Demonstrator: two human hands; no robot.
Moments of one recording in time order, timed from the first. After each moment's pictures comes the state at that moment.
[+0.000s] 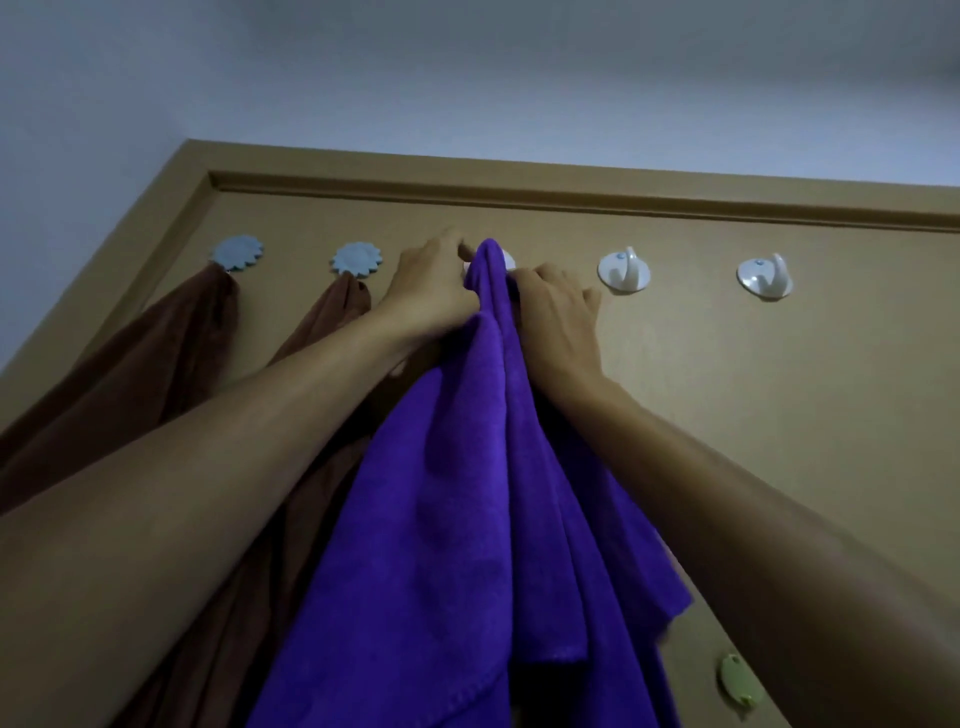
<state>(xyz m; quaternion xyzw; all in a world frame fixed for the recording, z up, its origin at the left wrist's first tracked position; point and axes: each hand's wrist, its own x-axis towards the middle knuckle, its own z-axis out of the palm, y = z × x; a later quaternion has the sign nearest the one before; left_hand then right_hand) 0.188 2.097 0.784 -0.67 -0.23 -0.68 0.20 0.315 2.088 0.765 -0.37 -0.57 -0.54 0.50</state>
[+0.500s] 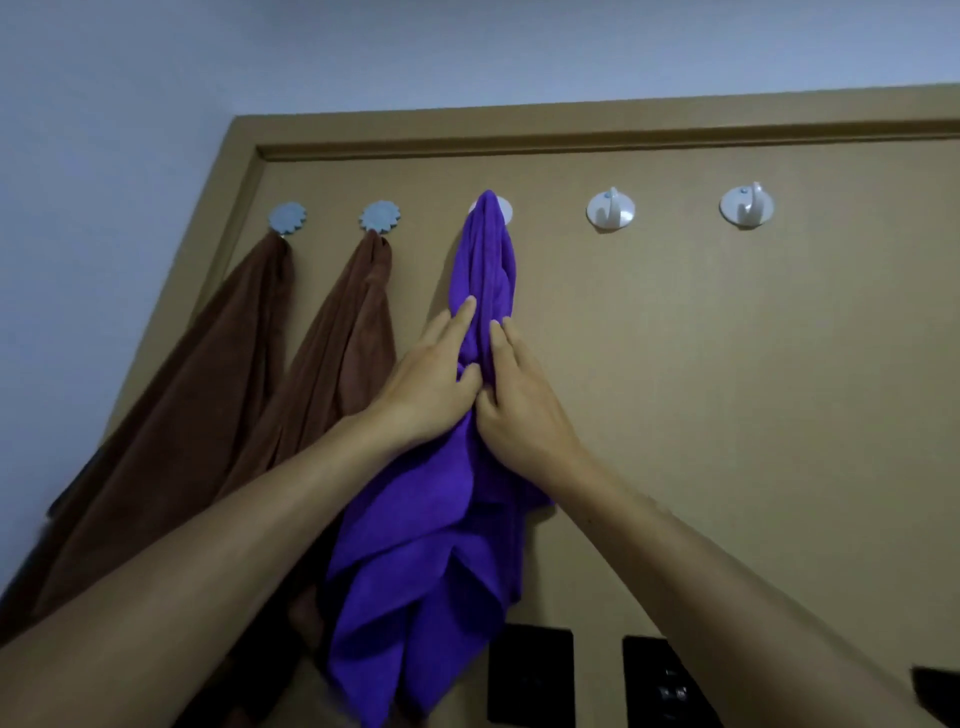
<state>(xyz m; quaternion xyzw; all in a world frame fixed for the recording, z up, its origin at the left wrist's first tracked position) 0.196 2.076 0.645 -0.74 -0.30 -0.57 0.20 0.318 2.057 0.629 -0.36 -0.74 -0.29 0.49</state>
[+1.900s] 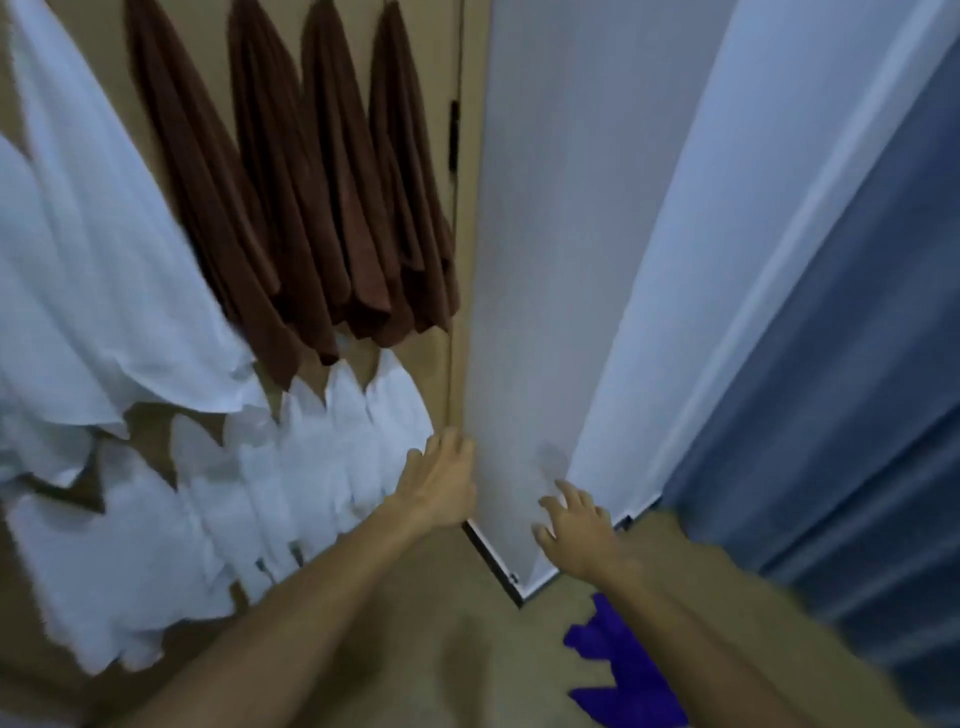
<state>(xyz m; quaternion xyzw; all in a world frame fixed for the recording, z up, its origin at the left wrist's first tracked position) 0.428 1.588 0.068 -0.97 -0.21 0.03 -0.10 0.530 1.424 0.005 -0.92 -0.37 0.14 0.05</state>
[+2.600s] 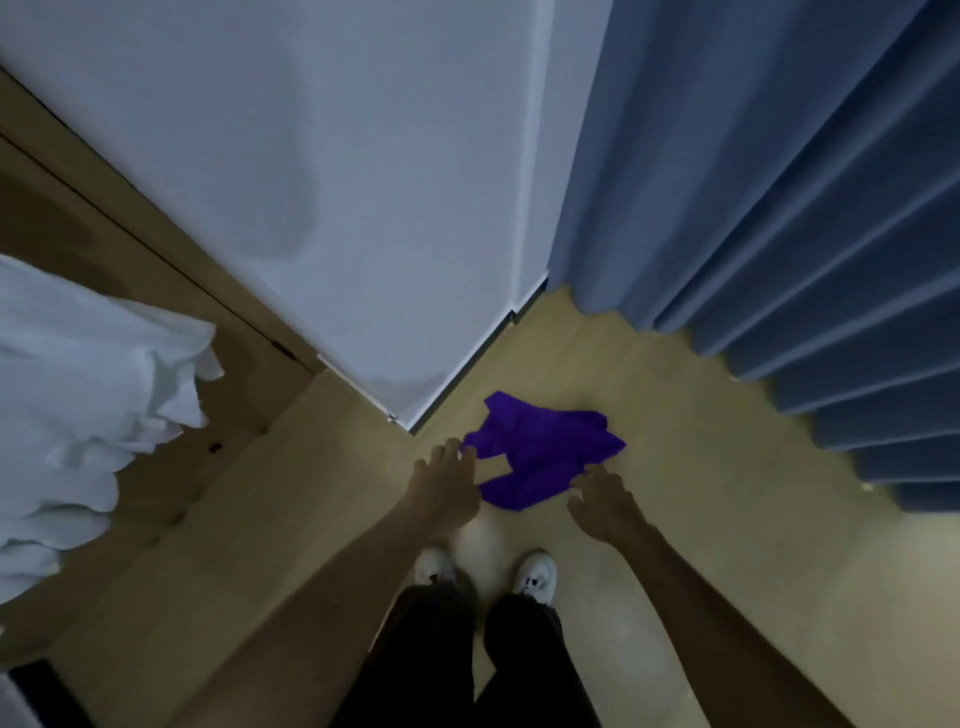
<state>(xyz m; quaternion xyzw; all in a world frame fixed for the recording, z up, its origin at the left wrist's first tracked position) 0.672 1.307 -0.180 -0.93 -0.10 0.34 -0.11 0.731 1.098 -0.240 -0.90 -0.12 0.41 0.08</state>
